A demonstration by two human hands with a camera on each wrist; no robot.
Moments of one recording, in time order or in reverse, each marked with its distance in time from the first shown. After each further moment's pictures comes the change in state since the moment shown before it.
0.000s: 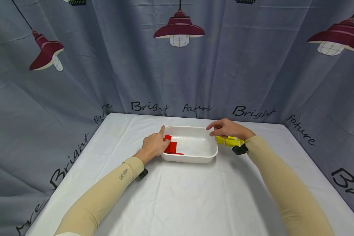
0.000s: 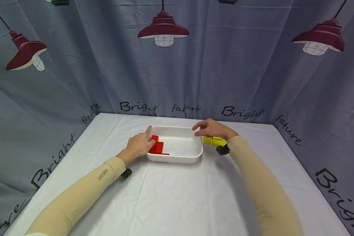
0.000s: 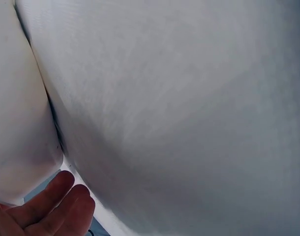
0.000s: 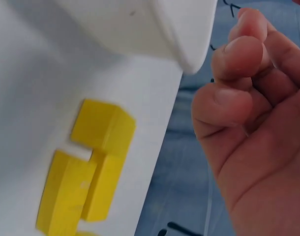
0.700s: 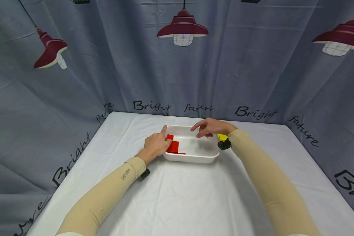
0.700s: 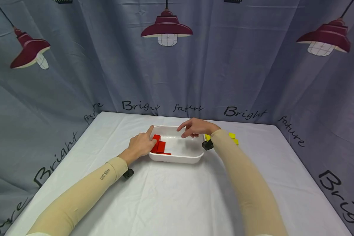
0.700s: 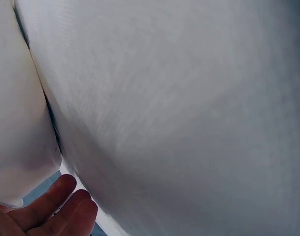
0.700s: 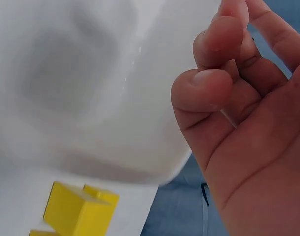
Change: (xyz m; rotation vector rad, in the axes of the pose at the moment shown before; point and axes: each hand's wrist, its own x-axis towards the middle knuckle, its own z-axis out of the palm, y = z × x) left_hand 0.000 -0.003 0.003 -0.014 0.017 -0.023; right_hand 0.051 -0.037 0.028 -0.017 -0.184 -0.038
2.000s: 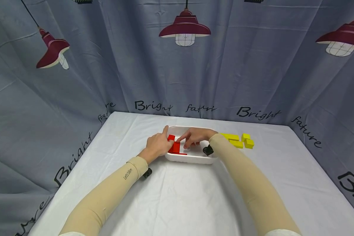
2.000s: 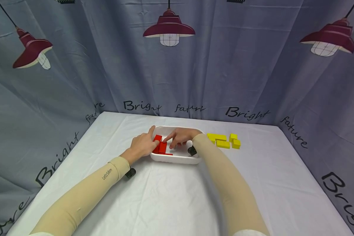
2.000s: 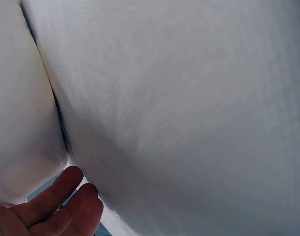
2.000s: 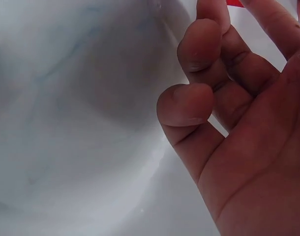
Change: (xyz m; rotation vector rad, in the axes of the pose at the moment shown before) left_hand 0.005 0.003 0.000 0.023 -0.038 -0.020; right_hand 0.057 -0.012 0.049 -0.095 -0.175 0.021
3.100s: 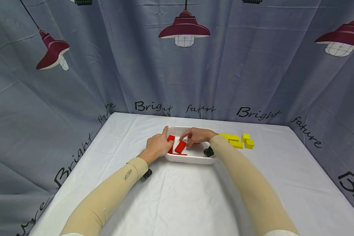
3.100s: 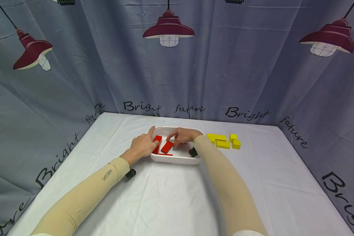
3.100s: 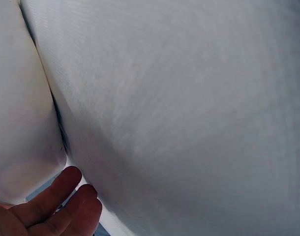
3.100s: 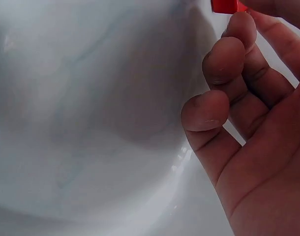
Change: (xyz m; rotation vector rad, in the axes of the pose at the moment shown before) left_hand -0.002 0.001 0.000 -0.004 -0.008 -0.004; right_hand 0.005 0.012 0.001 0.051 0.089 0.012
